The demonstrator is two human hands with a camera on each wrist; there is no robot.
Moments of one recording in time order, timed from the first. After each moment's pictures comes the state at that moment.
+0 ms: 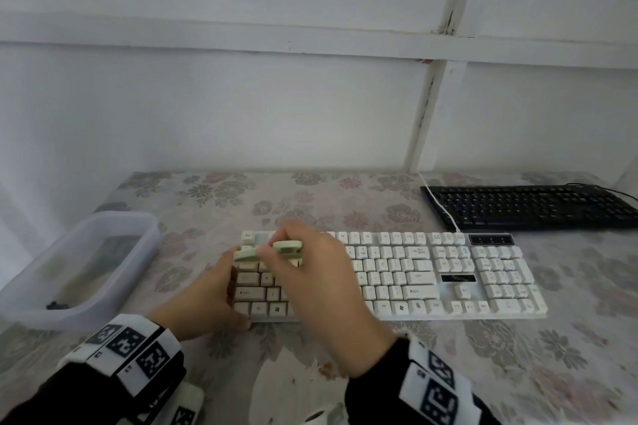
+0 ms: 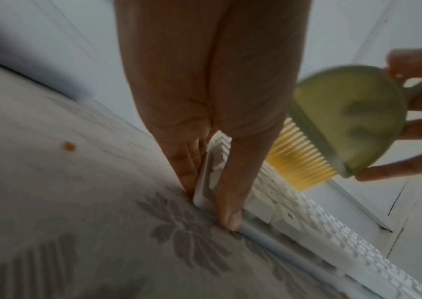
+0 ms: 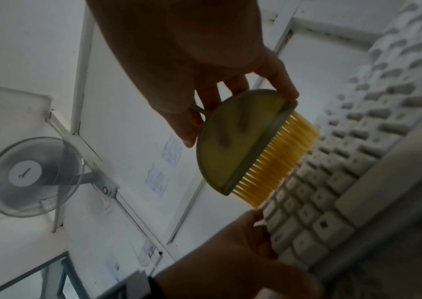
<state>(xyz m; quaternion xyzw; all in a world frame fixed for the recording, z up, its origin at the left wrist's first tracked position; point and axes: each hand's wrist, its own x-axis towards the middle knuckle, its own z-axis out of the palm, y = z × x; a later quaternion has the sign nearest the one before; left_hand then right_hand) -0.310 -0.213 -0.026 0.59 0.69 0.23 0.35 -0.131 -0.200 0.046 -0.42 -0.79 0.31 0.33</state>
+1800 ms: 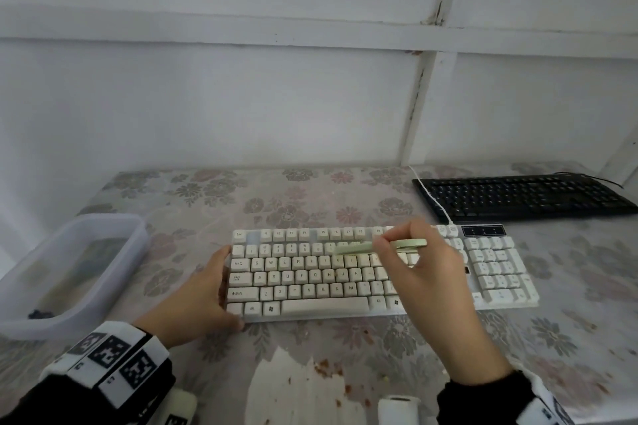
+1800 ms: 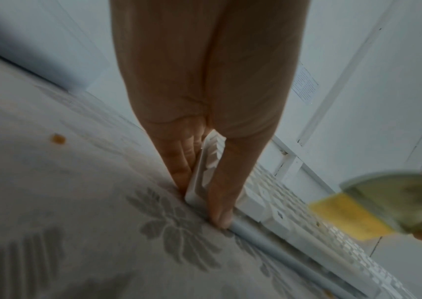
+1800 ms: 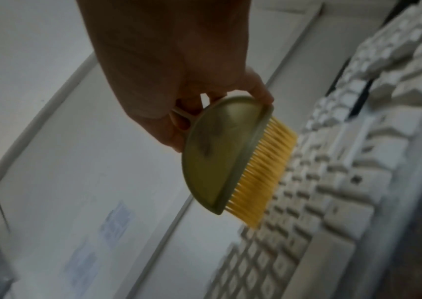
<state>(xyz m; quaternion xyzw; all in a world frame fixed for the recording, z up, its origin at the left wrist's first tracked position) -0.318 -0.214 -0.033 0.59 0.65 0.26 0.40 -0.034 -0.180 0.029 -0.51 -0.70 0.23 0.44</state>
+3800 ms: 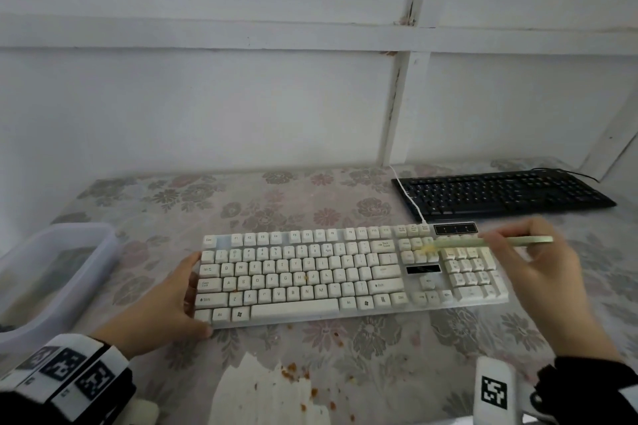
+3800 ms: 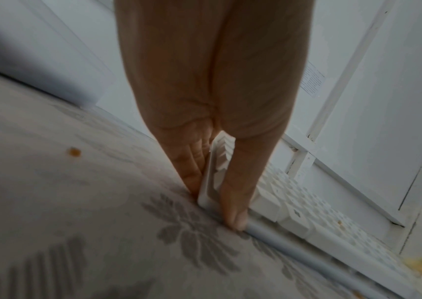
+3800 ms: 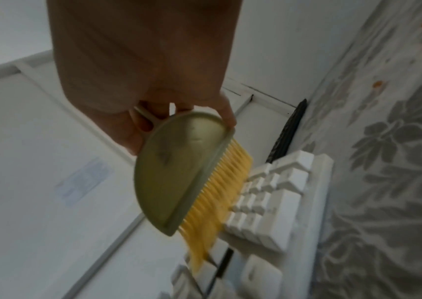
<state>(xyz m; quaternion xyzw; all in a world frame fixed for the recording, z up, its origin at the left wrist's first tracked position) -0.317 -0.213 -0.033 0.58 0.68 0.24 0.38 0.115 -0.139 0.018 -0.52 -0.62 0.22 0.54</state>
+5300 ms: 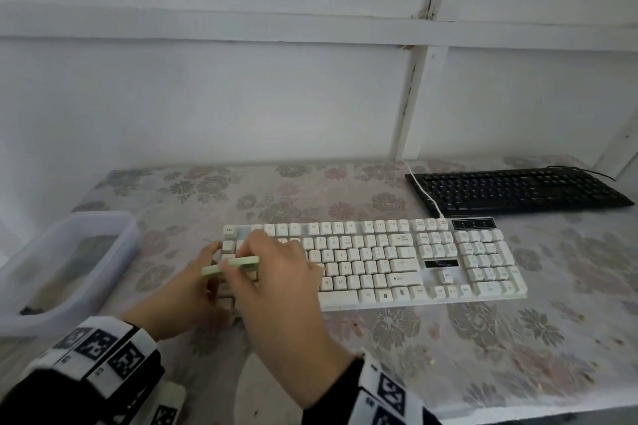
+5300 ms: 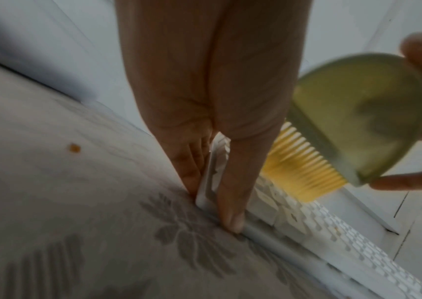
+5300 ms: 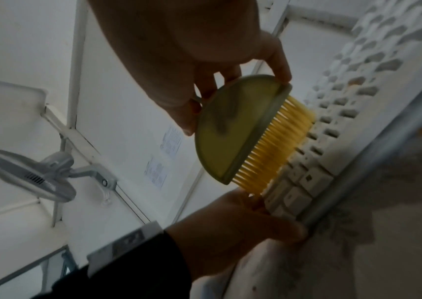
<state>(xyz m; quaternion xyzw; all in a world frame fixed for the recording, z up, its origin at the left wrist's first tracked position) -0.319 -0.213 -0.033 0.63 0.66 0.24 0.33 -0.143 -0.226 0.037 -0.44 -0.80 0.26 0.32</state>
